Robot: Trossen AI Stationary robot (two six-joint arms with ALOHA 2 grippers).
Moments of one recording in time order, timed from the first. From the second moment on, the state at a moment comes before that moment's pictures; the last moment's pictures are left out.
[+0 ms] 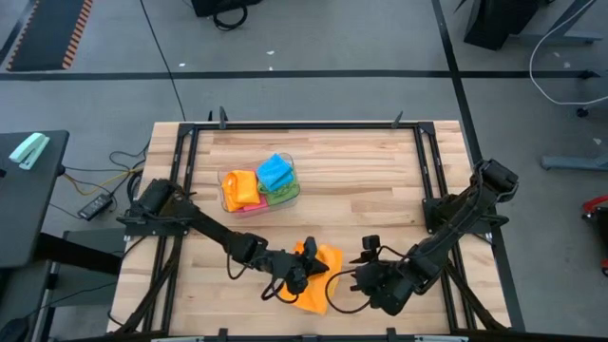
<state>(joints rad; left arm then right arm) -0.46 1.93 1.08 0.52 -0.37 0.83 0.78 1.63 1.16 -0.66 0.62 0.46</state>
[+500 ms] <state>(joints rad) -0.45 2.13 1.24 0.58 -0.32 0.89 0.78 1.53 1.16 -0.70 0.68 0.45</state>
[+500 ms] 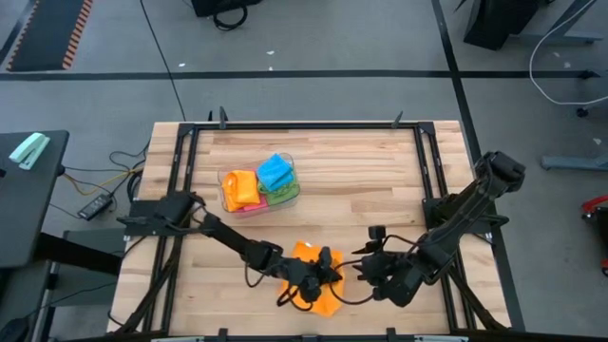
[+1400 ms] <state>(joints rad) -0.37 2.29 1.52 0.57 -0.02 0.82 0.78 1.44 1.16 -0.73 0.71 0.44</state>
